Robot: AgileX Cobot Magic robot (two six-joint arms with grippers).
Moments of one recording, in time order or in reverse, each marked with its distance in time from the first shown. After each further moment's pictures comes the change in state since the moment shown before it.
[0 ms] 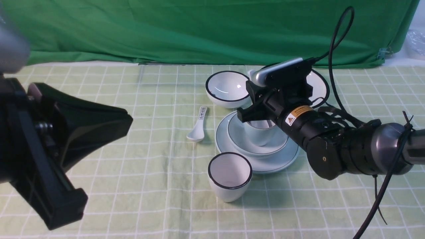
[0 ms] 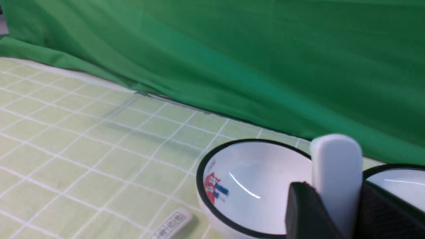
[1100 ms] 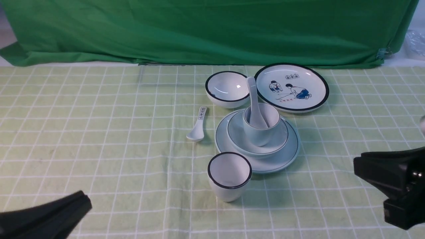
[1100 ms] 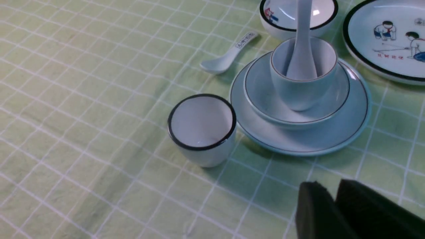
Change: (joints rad) right arm 0.028 -1.183 0.340 -0.001 1.213 0.129; left arm 0.000 -0.546 0.799 0.034 -0.664 0.003
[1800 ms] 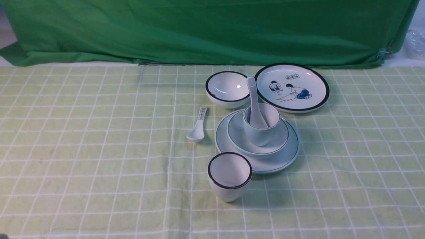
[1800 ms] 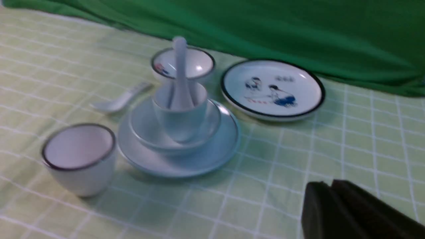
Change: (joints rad) right arm -0.304 -0.334 0.260 -0.032 -0.113 -0.186; left arm 0.000 -0.002 0.149 0.014 0.191 0.046
